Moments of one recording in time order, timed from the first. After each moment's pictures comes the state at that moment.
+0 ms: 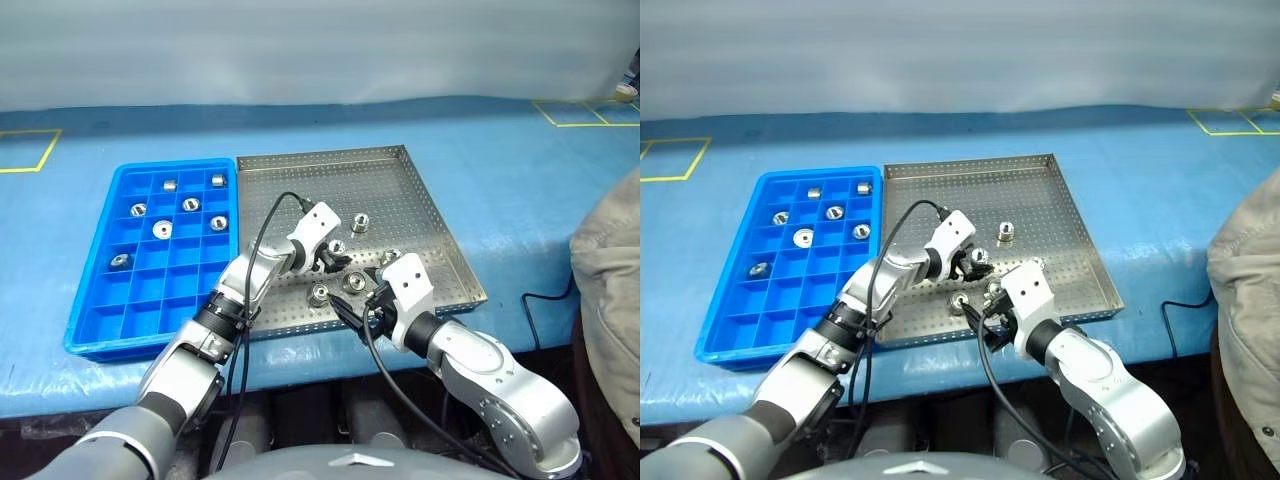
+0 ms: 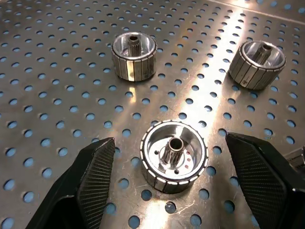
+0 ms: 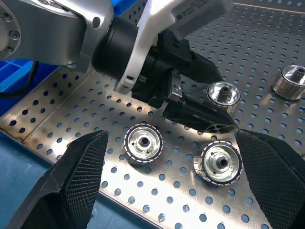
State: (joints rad) left arm -0.66 0.14 -0.40 0.36 -0.05 0.60 -0.57; right arm 0.08 -0.37 0.19 -0.85 0.39 0.97 0.20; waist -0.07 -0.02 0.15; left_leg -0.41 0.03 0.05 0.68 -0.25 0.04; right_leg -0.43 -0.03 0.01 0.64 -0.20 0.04
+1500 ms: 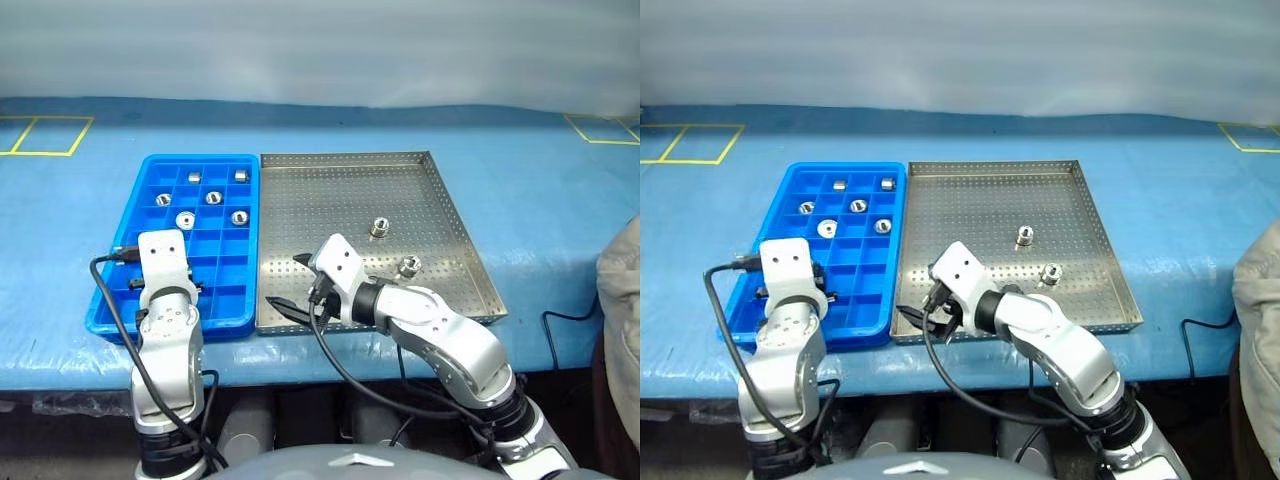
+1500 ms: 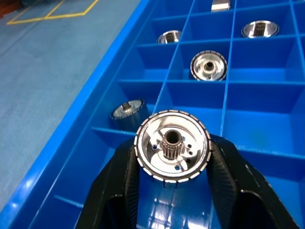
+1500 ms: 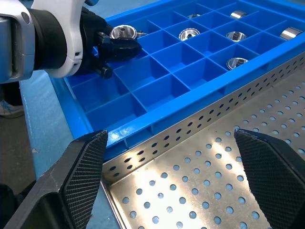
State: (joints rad) left arm -0.04 -0.05 0.09 -0.67 0.26 1.10 0.20; right arm -0.25 -0.32 0.43 -0.59 0.35 0.86 0.43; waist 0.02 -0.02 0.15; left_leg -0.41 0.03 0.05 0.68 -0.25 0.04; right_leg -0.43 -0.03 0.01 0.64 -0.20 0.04
